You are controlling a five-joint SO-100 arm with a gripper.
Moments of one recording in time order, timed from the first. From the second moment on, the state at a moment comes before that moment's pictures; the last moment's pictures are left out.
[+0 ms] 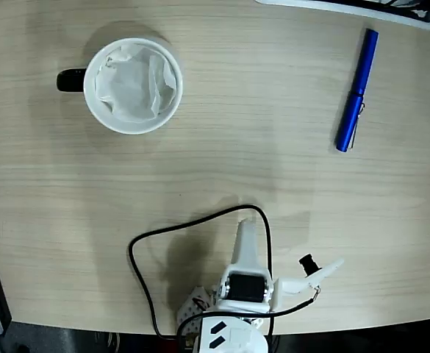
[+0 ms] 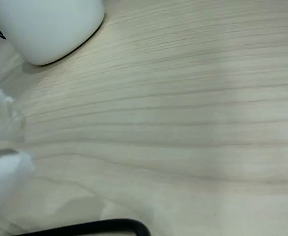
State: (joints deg) arm 4.4 189.2 170.2 69.8 -2.5
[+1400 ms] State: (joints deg) arm 4.4 189.2 170.2 69.8 -2.5
